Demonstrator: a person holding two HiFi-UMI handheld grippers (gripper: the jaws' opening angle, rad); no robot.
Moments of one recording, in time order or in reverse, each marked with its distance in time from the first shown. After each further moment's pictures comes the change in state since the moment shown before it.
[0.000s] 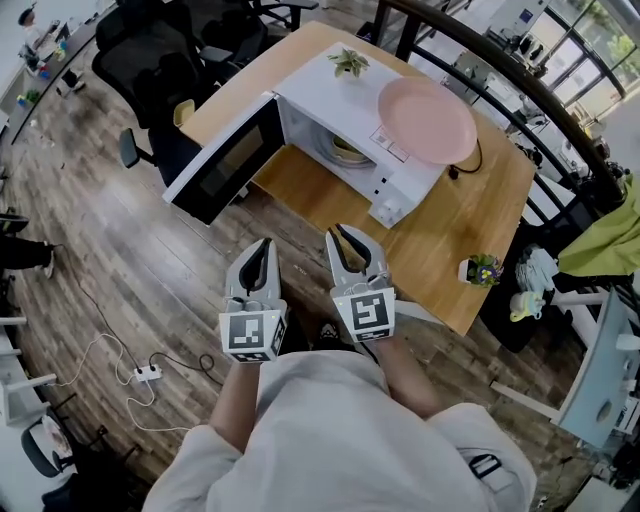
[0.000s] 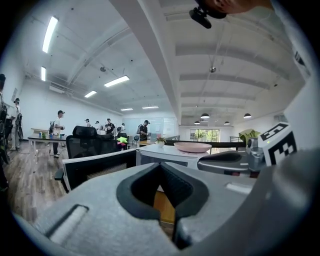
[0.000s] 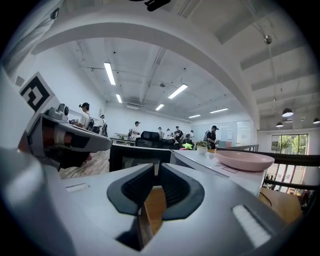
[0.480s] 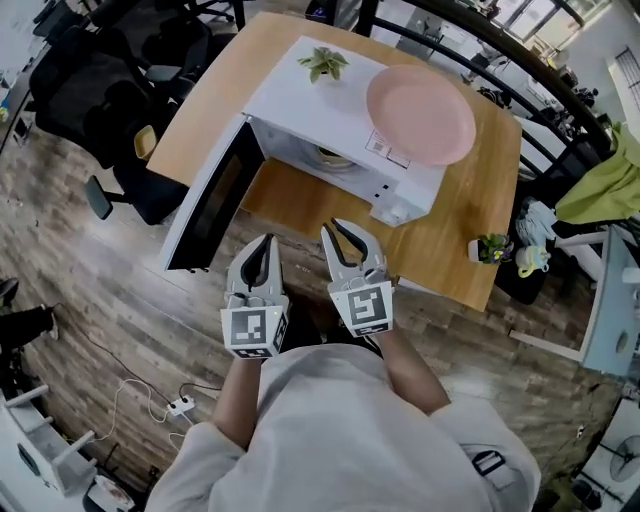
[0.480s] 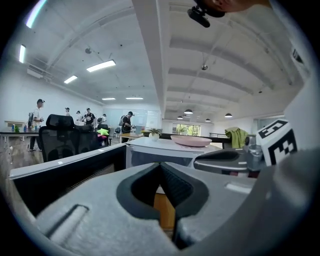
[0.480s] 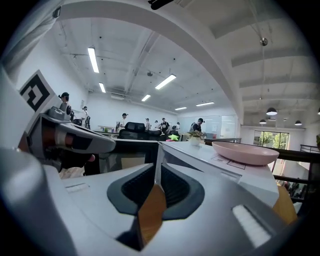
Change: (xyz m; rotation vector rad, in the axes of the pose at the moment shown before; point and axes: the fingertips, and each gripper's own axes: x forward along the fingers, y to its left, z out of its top) left arm 0.099 0.046 -0.005 0.017 0.089 -0.251; right arm 0.083 -0.023 -0.014 0.043 0.111 -0.193
